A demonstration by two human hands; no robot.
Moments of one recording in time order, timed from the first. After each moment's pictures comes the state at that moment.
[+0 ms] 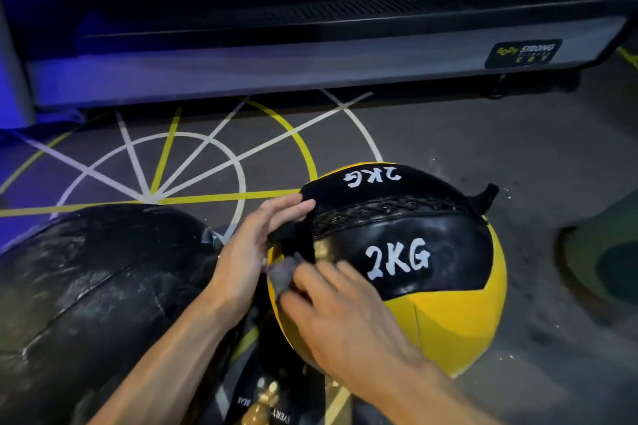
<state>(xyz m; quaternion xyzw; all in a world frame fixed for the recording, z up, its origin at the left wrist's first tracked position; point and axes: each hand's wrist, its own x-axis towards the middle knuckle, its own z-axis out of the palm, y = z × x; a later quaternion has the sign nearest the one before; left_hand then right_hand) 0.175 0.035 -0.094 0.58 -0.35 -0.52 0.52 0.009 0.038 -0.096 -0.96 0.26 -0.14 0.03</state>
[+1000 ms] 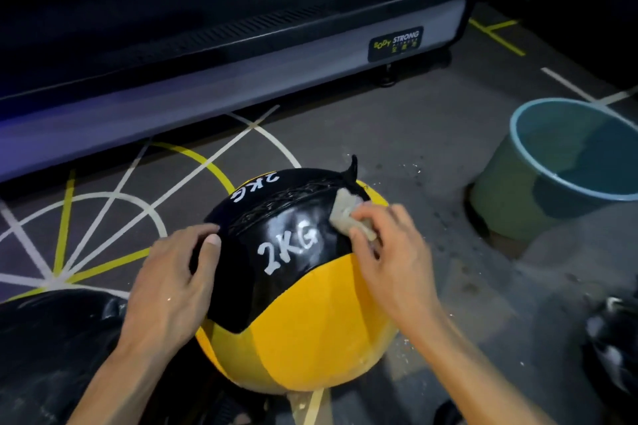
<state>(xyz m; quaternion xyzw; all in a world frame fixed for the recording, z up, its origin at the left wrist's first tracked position) 0.164 0.008 -0.089 0.72 -0.62 -0.19 0.26 -0.111 -0.022 -0.120 -0.68 0.60 -0.39 0.16</state>
